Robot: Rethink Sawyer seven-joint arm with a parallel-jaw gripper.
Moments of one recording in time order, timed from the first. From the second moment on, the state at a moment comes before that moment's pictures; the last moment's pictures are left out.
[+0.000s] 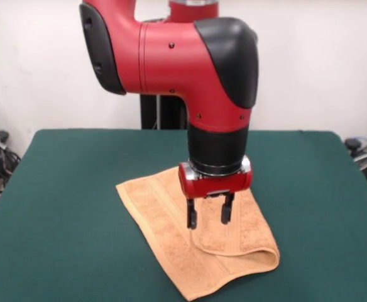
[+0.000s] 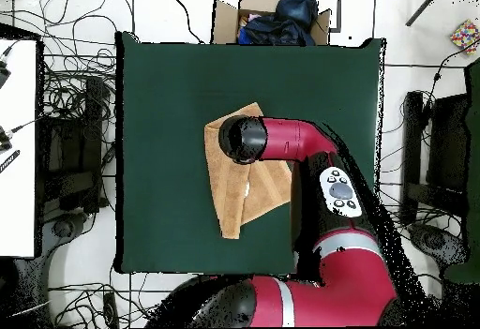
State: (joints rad) arm -0.34 -0.50 0.18 1.50 -0.23 0.56 1.42
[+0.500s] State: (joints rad) arm -0.37 -0.52 0.18 1.51 -0.23 0.56 1.42
